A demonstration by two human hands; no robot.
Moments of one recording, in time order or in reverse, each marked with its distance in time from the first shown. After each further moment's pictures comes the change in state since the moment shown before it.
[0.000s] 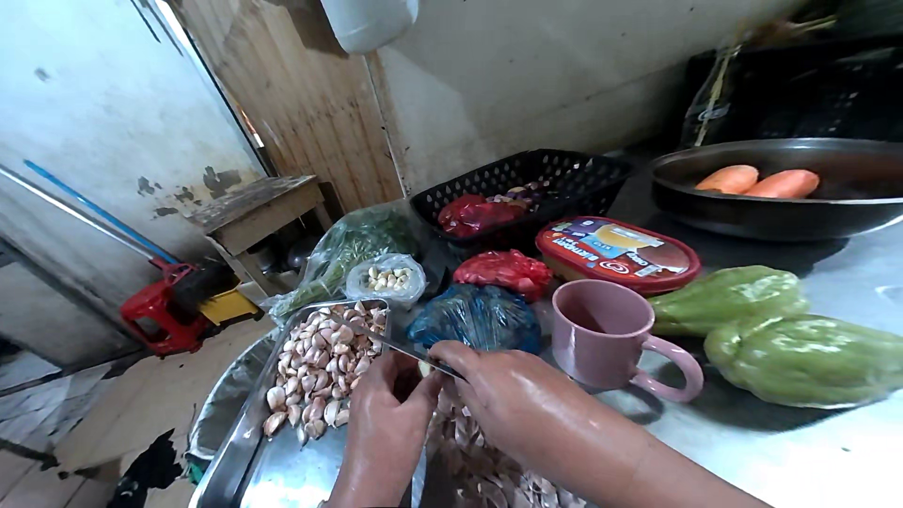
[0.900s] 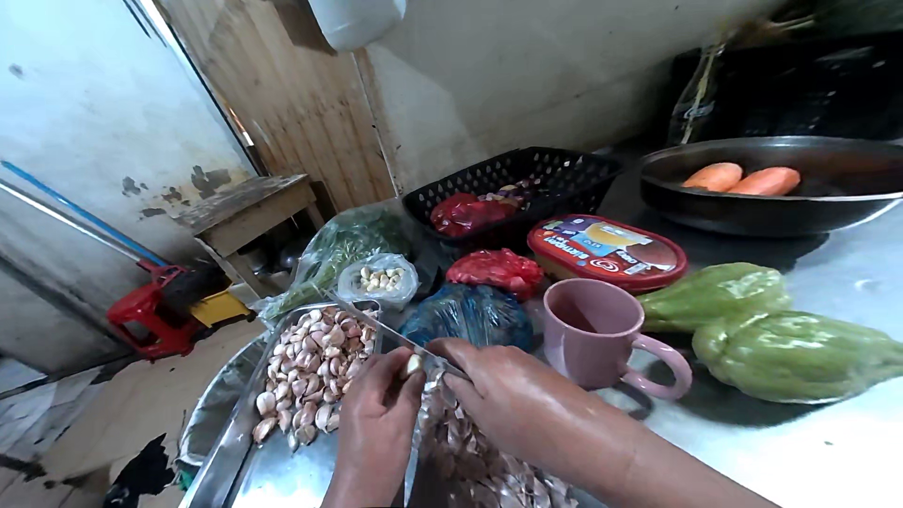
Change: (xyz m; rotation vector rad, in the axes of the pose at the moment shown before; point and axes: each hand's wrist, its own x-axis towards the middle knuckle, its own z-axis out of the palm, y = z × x) left_hand 0.000 -0.015 0.004 -0.097 0.006 0.160; right_hand 0.003 0.001 -0.011 0.184 -0.073 0.101
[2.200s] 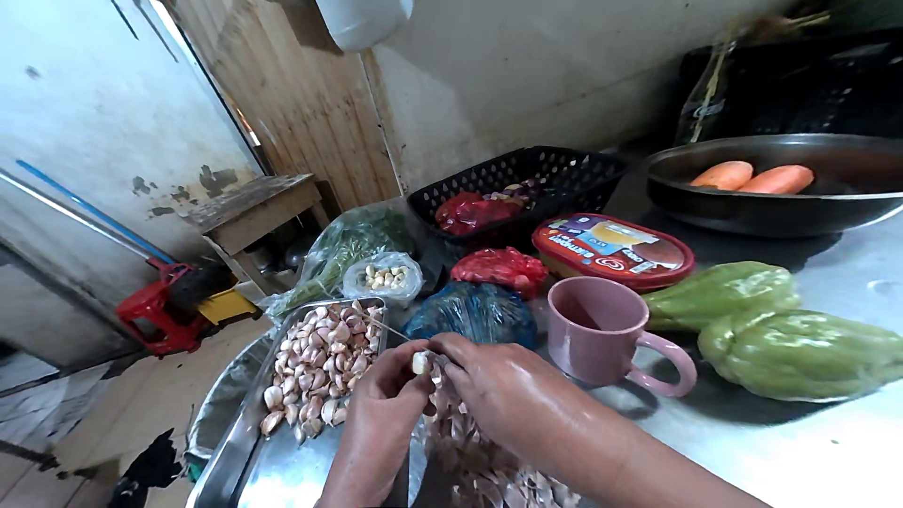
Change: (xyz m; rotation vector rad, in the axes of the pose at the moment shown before) left_hand 0.005 0.011 -0.003 -0.374 -0.106 -0.308; right_hand 0.000 0.005 0.016 -0.110 0.201 -0.112
